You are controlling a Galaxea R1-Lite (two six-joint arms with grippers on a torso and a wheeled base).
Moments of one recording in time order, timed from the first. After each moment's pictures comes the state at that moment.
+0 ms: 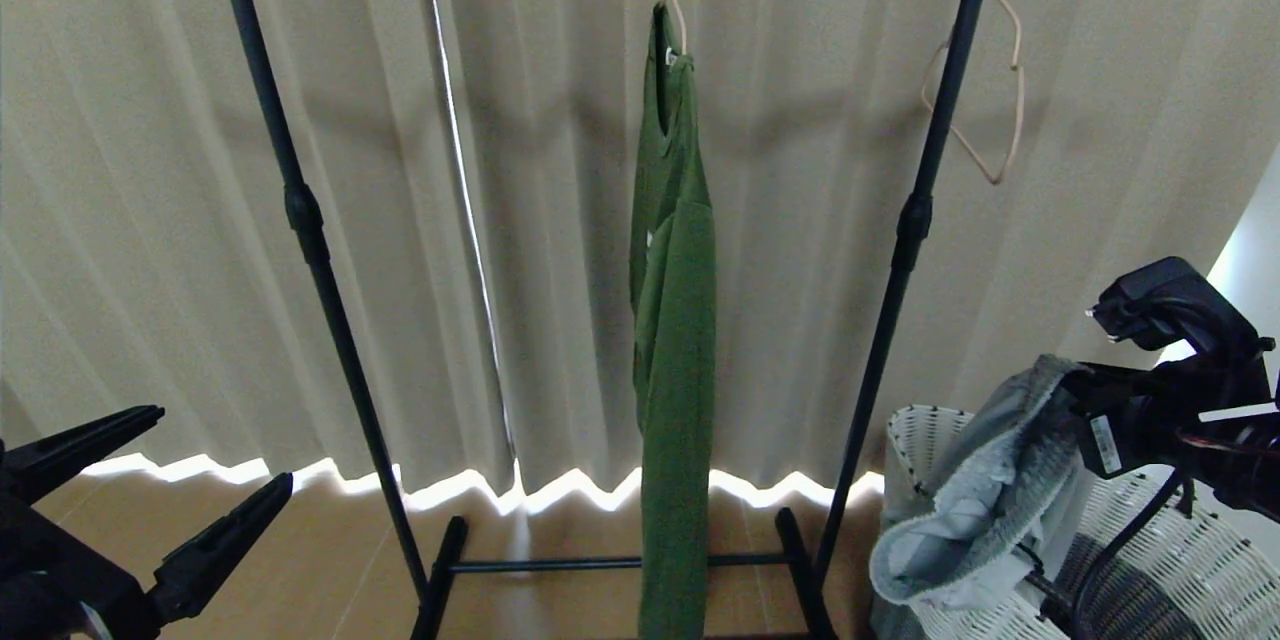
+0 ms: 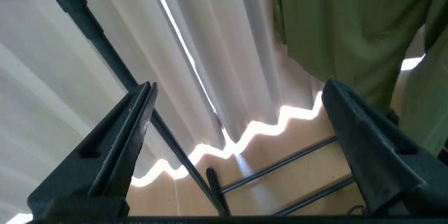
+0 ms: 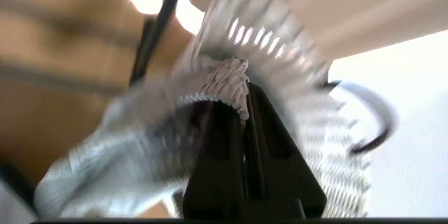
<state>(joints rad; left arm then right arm) -0.11 0.94 -0.17 -0.66 -0.16 0.31 0.20 1.37 -0.52 -0.45 -0.28 -0.28</state>
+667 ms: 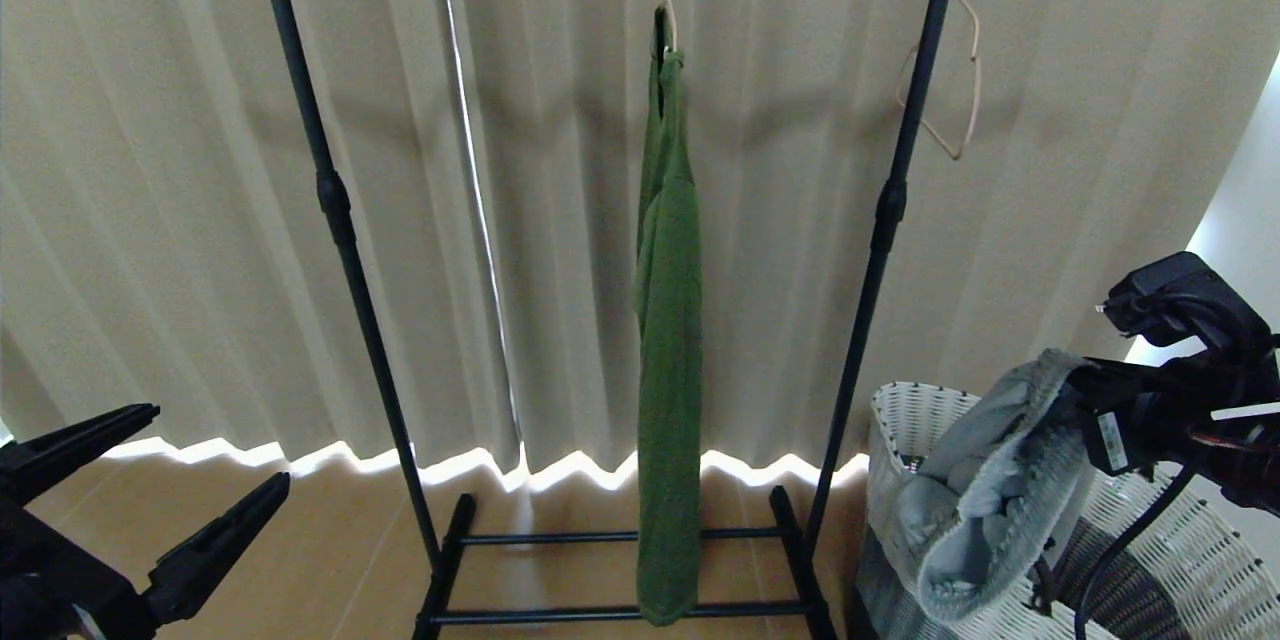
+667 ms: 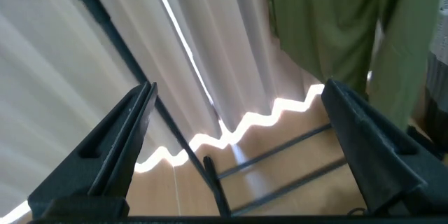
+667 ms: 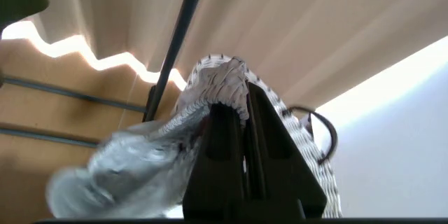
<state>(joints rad) -0.11 0.94 -0.17 -0.66 -0.16 0.31 0.20 1.35 -0.52 -0.45 -0.27 -0.28</state>
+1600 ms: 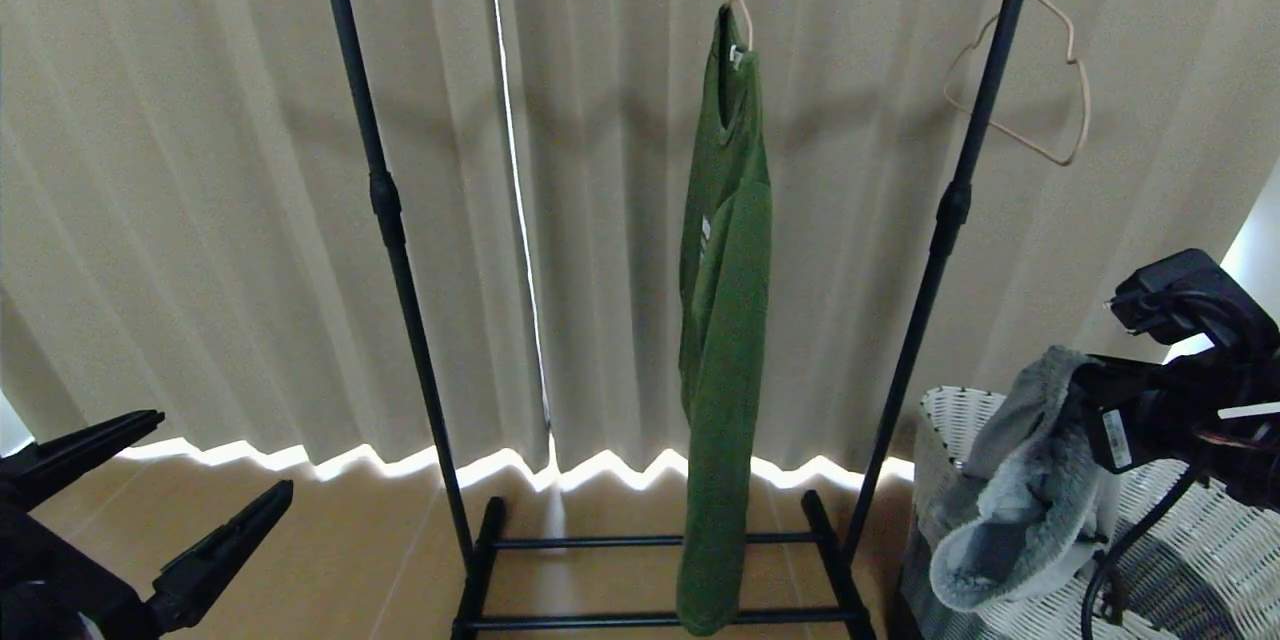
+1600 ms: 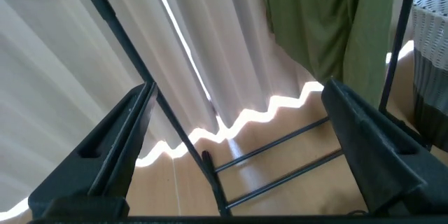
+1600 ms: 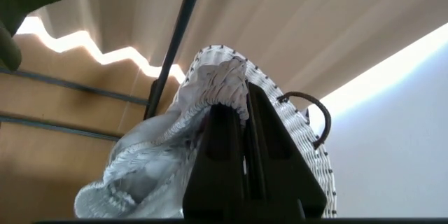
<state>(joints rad) -0.11 0.93 -0.16 -0.65 -0.16 0.31 0.20 1.35 -0.52 -0.46 -0.26 -0.28</state>
